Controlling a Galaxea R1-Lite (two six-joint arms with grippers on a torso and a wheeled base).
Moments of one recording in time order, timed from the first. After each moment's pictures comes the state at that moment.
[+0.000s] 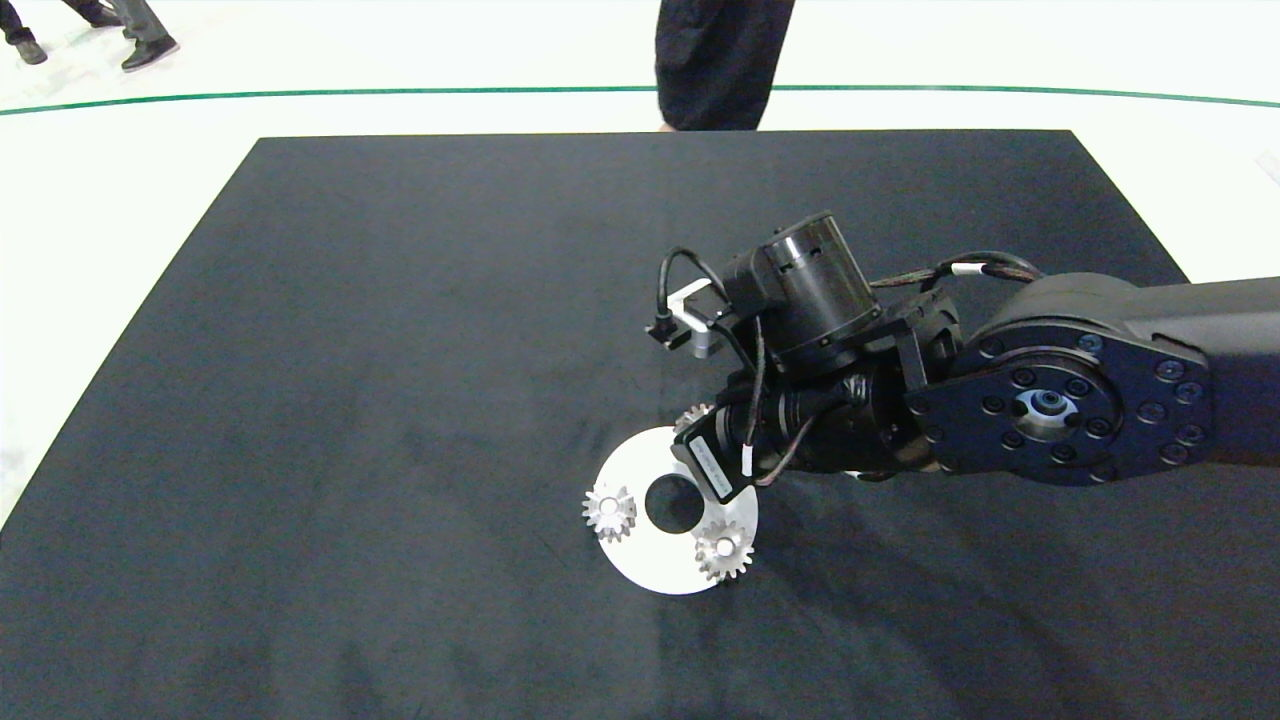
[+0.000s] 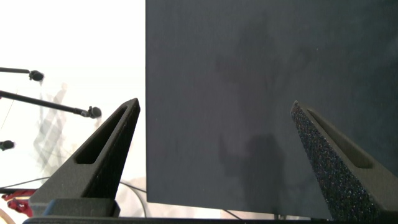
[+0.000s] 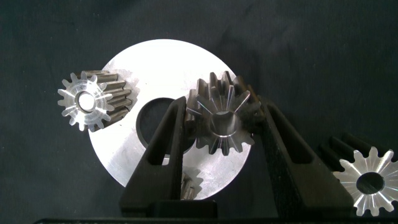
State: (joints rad) left arm 0.05 0.77 -1.36 0.88 0.15 0.24; right arm 0.79 1.93 -1.52 0.28 -0.22 -0.07
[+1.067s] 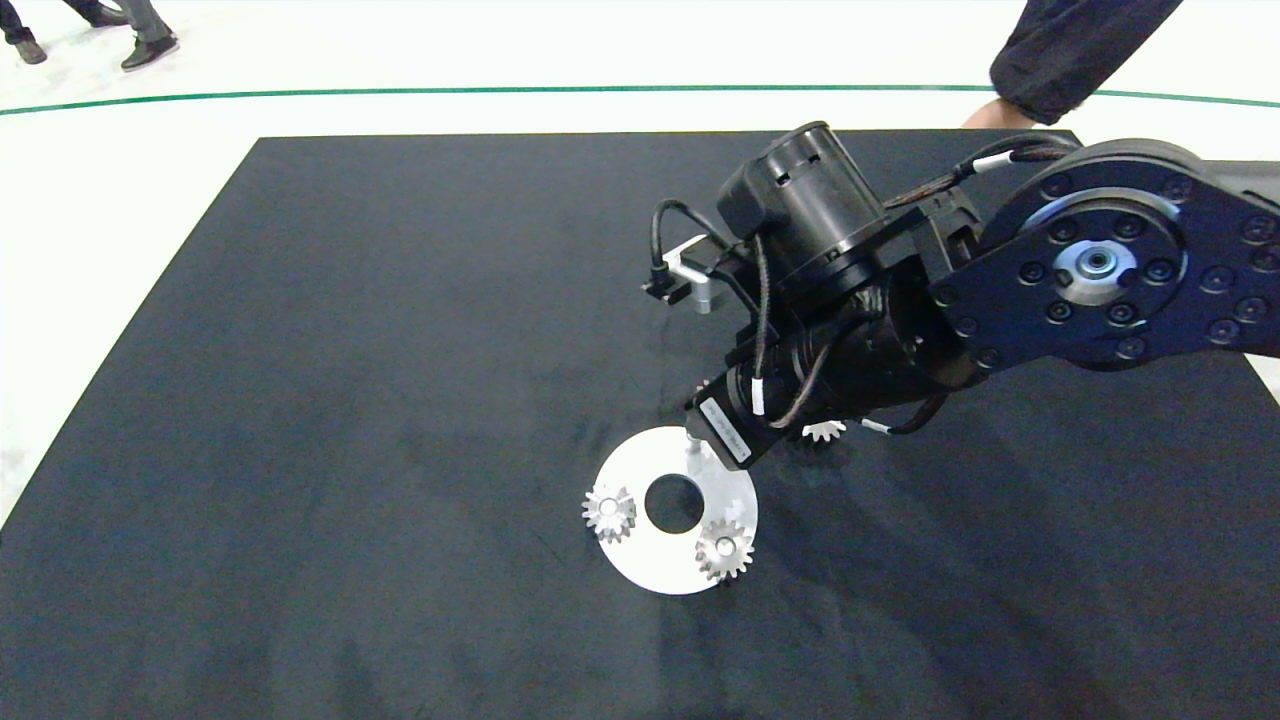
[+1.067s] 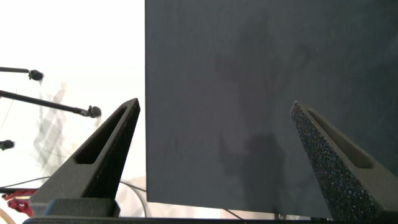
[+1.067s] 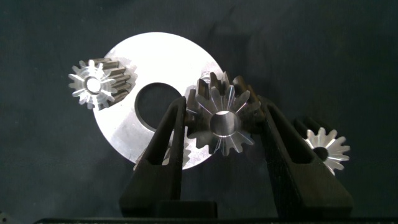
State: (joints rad) left arm 0.05 0.77 -1.35 0.88 0.15 0.25; right arm 0.79 1.97 -1.84 0.66 -0.24 -0.09
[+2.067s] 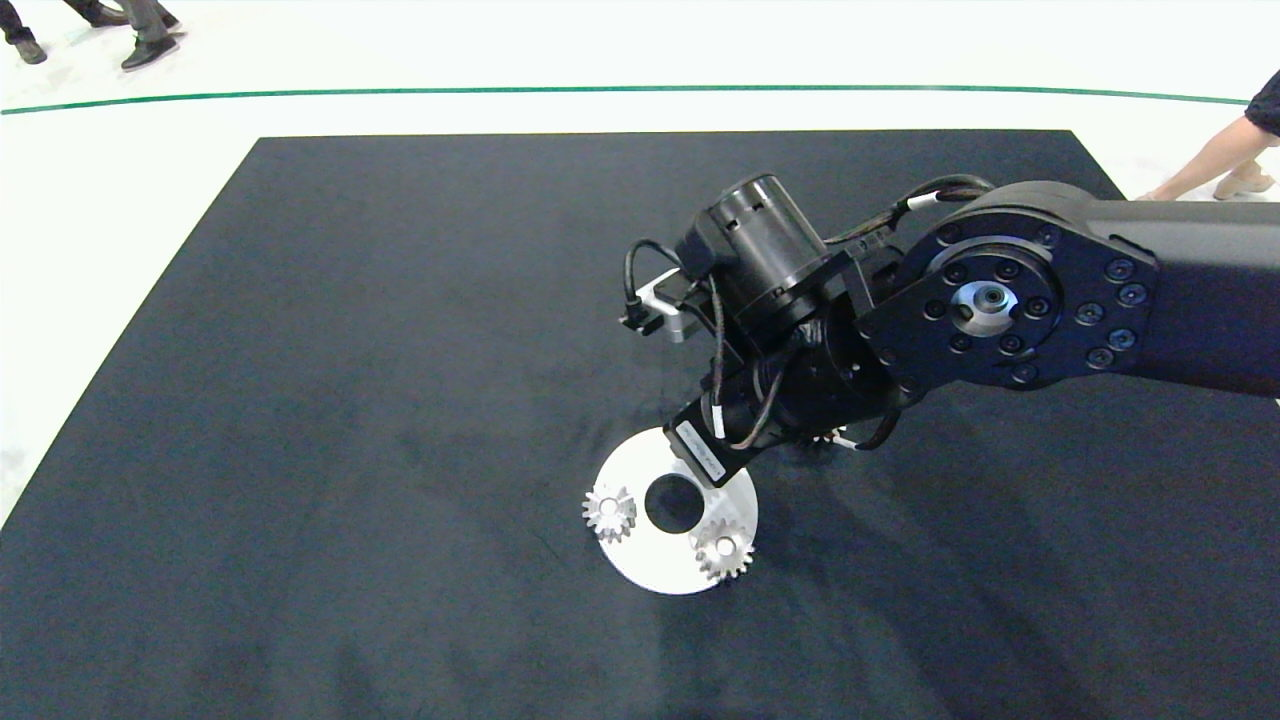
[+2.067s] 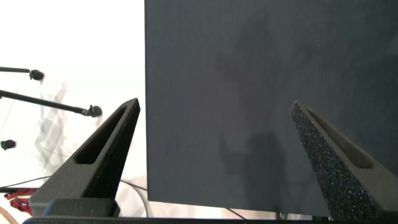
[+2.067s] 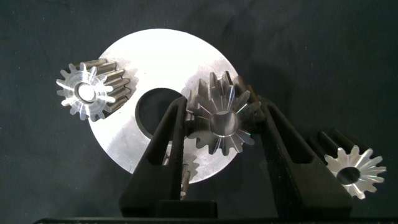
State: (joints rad) left arm 0.05 0.77 -1.35 0.88 0.15 0.25; right arm 0.80 2.04 -1.87 0.67 -0.24 -0.09
